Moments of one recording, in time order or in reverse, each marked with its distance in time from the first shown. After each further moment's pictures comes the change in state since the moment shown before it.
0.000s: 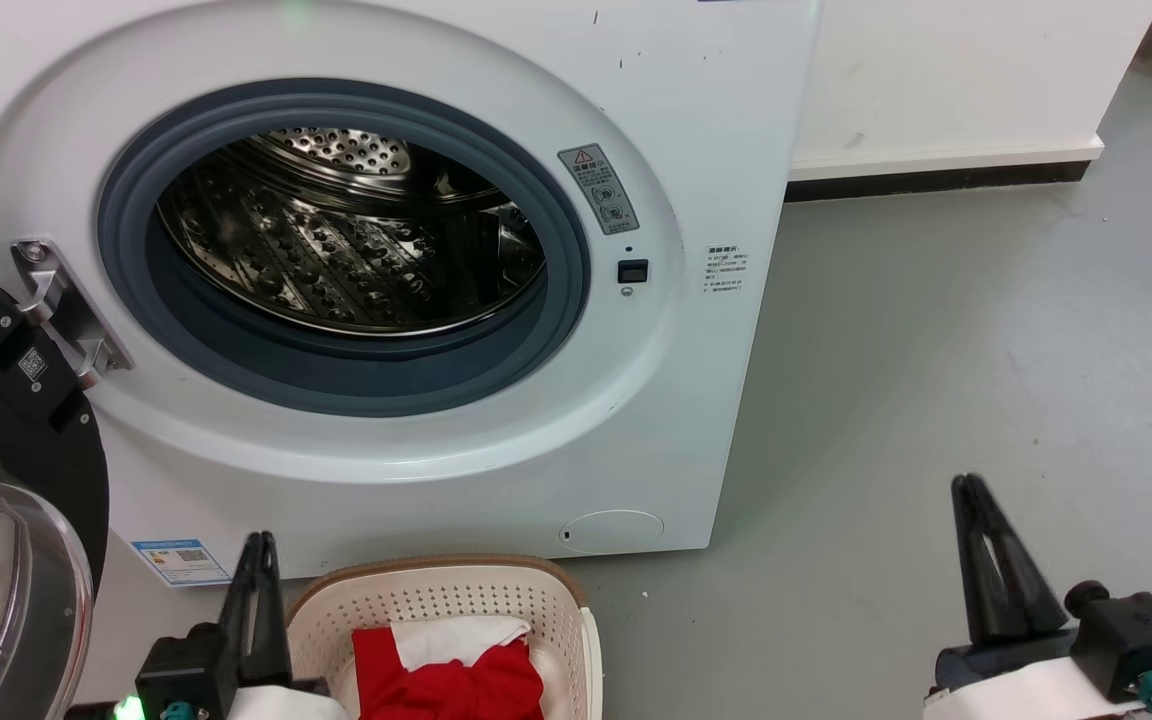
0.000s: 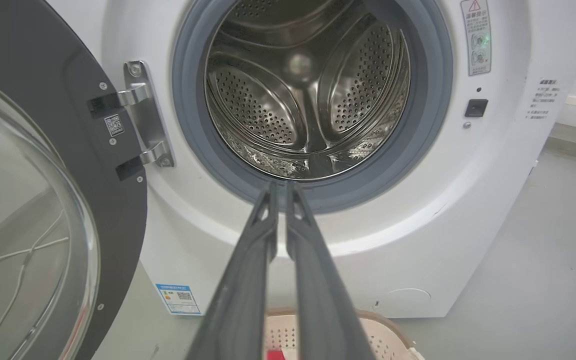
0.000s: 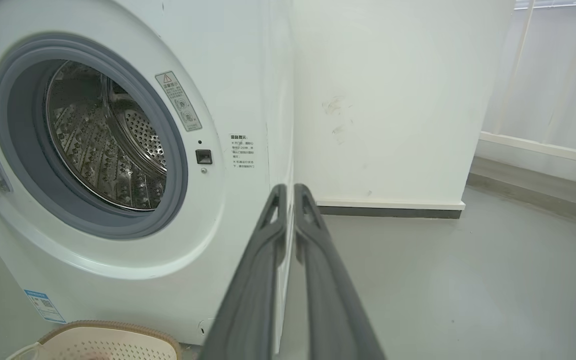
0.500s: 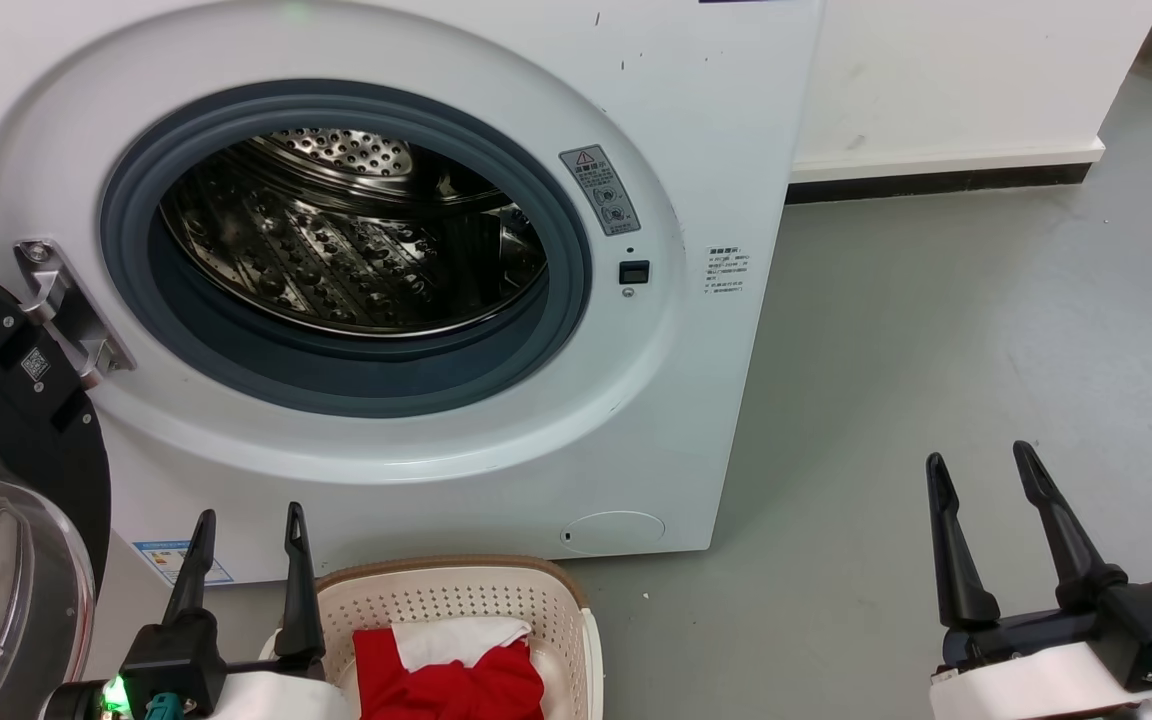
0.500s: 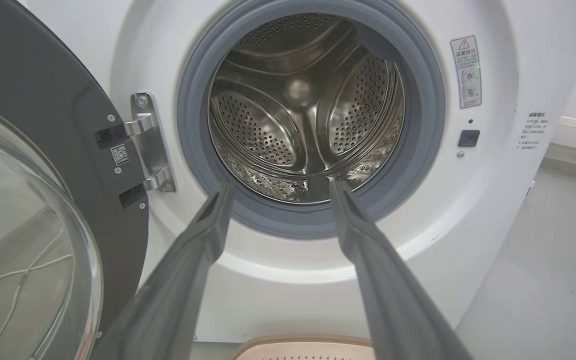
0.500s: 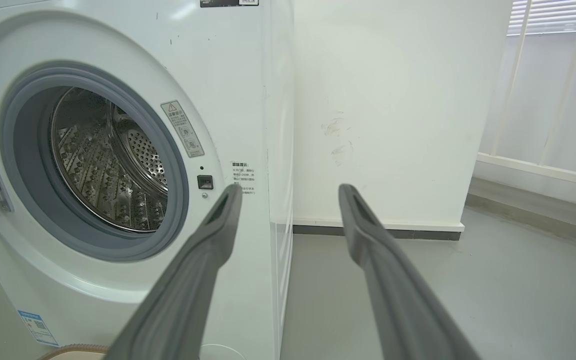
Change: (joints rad) left arm -0.009 0.004 -0.002 -0.040 -0.008 0.000 -0.005; right arm -0.012 0.000 -0.003 -0.040 -0.001 0.000 -0.001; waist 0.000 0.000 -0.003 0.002
